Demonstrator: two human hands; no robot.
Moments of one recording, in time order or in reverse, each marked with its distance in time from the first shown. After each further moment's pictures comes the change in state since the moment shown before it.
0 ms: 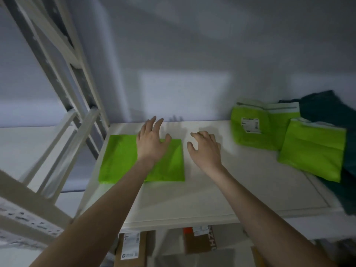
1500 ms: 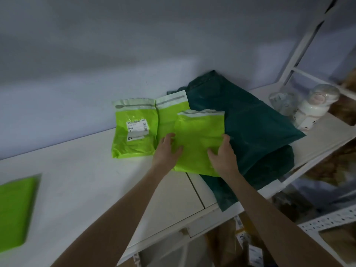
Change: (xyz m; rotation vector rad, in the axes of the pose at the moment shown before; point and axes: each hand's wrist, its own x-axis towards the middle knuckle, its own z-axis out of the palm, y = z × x) left_hand -0.013 0.337 0.276 -0.351 -0.446 0.127; right_hand -0.016 0.395 -0.156 0.402 0.201 0.533
